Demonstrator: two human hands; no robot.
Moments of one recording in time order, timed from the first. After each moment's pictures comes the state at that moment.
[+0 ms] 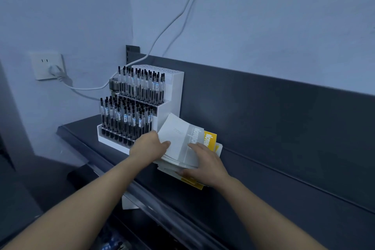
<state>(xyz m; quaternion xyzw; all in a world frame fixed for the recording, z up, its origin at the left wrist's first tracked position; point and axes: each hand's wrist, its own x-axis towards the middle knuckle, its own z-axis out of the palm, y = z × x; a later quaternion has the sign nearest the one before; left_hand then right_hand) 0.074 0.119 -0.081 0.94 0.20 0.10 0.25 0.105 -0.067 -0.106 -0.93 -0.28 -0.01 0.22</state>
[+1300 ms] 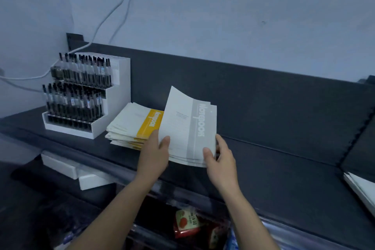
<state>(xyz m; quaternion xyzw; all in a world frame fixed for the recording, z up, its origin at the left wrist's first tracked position) -0.039 -0.059 -0.096 0.78 0.02 0.21 0.59 -0.041 -0.225 -0.108 -0.83 -0.05 -0.20 0.53</state>
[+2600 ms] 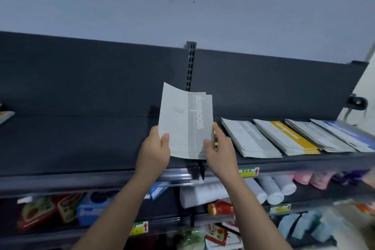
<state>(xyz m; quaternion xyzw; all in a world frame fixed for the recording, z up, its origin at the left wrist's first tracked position) -0.168 -0.441 -0.099 0.80 -0.20 0.11 0.55 -0.226 -0.600 -0.105 -0.86 0.11 -0.30 0.40</state>
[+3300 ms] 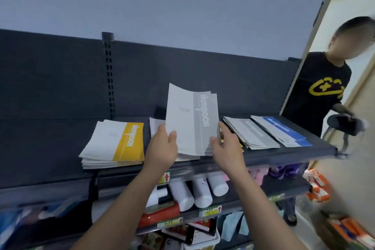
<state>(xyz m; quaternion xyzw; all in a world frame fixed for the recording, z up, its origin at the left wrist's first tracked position) -0.228 -0.711 -0.092 0.81 -0.22 0.02 0.54 -0.312 -0.852 -0.084 -0.86 0.18 -0.33 0.34</state>
